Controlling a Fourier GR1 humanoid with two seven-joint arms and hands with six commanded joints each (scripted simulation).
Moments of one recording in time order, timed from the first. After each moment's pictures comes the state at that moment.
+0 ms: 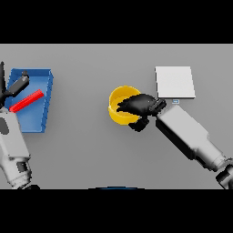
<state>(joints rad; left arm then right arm) -0.54 0.04 0.69 -1.31 -1.11 -0.33 0.18 -0.73 -0.31 0.69 -1.06 0.87 0.54 -0.15</state>
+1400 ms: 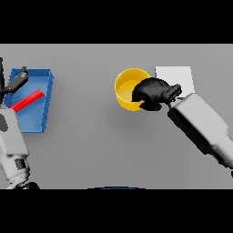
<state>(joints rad) -0.56 0.06 0.68 -1.29 -1.12 -0.32 0.17 -0.76 -0.44 0.60 -1.28 0.76 0.63 -0.09</state>
